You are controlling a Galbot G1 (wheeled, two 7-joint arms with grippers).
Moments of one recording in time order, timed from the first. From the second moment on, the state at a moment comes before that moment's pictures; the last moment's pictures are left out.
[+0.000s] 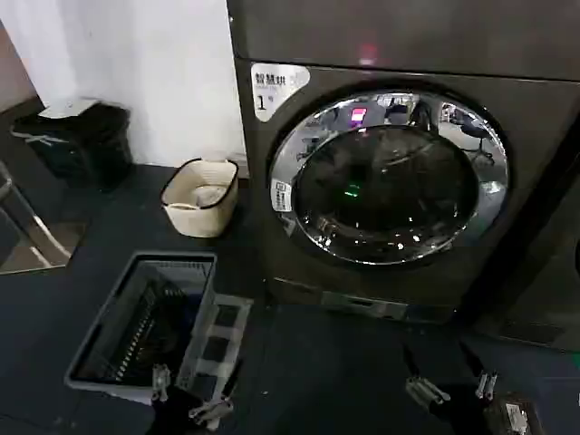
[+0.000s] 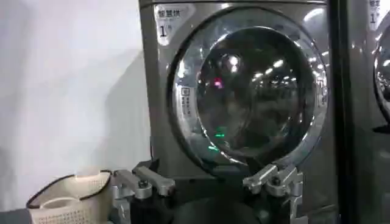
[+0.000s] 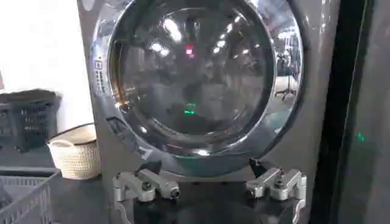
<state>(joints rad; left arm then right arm) 2.01 -1.34 -0.59 -2.34 -0.13 -0.25 0.22 -1.91 1.41 0.75 2.47 0.32 -0.10 -0.17</state>
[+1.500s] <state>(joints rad) 2.04 -1.39 -0.59 -2.39 -0.06 -0.07 0.20 -0.81 0.99 0.28 1.79 0.45 -0.20 -0.50</state>
